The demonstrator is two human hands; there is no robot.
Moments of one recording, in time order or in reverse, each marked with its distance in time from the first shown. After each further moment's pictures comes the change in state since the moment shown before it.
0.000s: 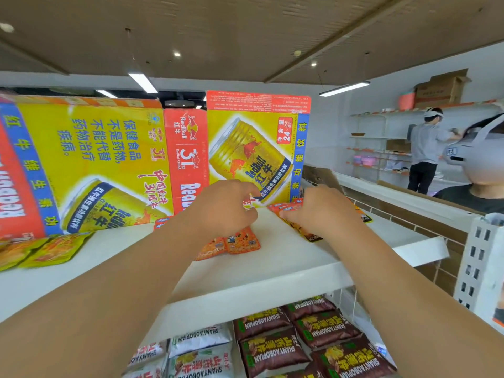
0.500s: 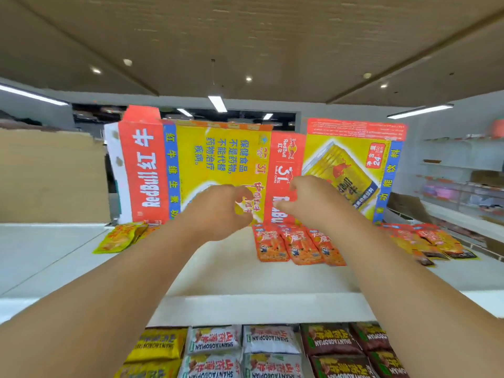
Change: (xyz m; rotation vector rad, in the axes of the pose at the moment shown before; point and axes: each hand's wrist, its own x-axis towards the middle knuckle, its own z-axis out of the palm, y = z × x) left_hand -0.121 -0.122 -0.100 0.075 0.162 -0.239; right_hand -0.026 -0.192 -0.046 0.232 0.014 -0.373
